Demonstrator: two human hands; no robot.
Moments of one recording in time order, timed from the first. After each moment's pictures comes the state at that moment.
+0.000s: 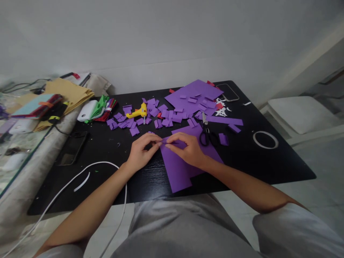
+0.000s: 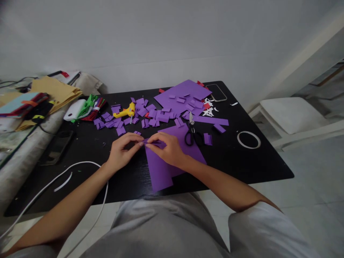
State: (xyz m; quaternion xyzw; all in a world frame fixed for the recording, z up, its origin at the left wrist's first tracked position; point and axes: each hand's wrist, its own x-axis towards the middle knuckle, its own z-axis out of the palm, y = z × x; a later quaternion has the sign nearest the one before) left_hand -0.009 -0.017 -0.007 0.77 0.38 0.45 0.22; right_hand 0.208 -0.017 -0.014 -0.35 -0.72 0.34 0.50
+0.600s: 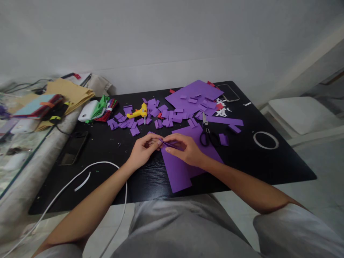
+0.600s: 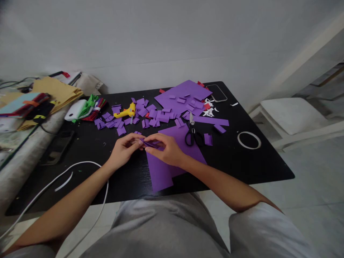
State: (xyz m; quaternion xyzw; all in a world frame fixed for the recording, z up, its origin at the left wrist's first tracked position) left_hand -0.006 -0.013 -0.011 0.63 0.41 0.45 0.48; right_hand 0.207 -0.018 -0.018 -0.30 -0.66 0.50 0.47
